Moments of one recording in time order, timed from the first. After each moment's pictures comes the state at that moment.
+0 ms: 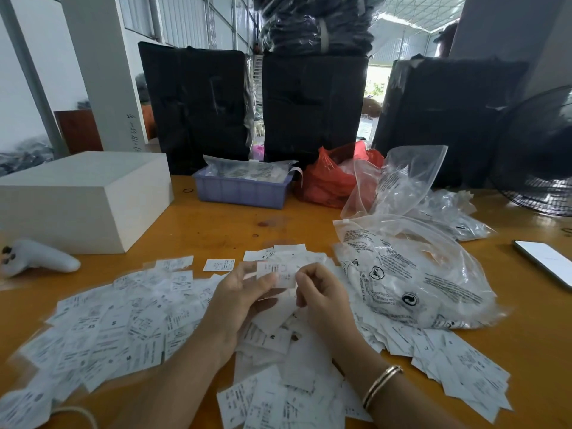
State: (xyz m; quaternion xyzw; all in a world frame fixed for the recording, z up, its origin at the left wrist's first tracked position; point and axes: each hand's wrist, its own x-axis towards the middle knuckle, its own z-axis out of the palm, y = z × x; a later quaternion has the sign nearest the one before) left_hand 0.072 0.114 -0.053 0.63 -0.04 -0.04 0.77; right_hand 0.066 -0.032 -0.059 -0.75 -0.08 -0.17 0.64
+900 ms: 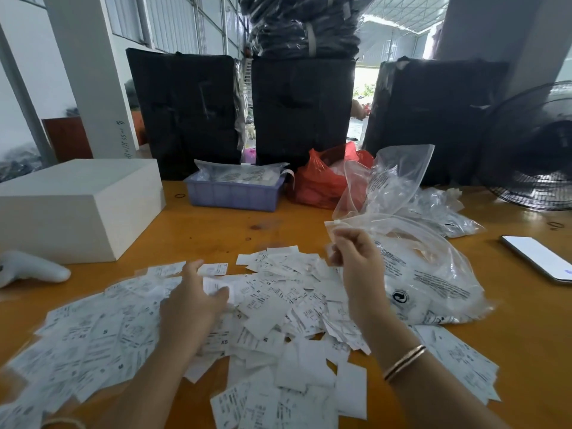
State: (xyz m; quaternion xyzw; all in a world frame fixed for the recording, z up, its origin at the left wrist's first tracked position) left_hand 0.091 0.148 -0.062 0.91 0.11 0.19 0.35; right_hand 0.080 -0.073 -0.022 -0.63 0.02 -0.25 0.74
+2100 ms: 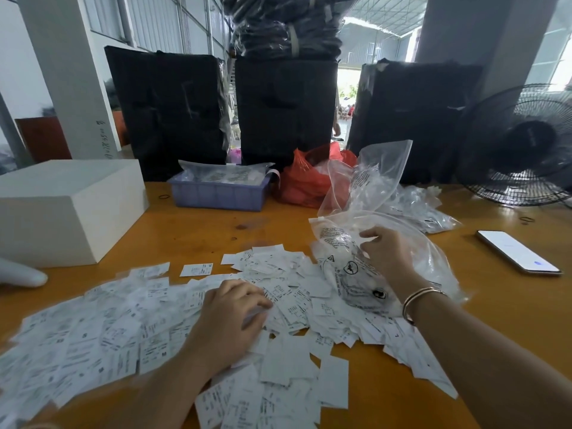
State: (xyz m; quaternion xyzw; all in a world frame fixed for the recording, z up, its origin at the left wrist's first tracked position) left_hand 0.079 0.114 -0.086 0.91 -0.28 0.20 0.24; right_hand 0.133 -0.182 -0.034 -0.88 0.18 -0.24 0.38
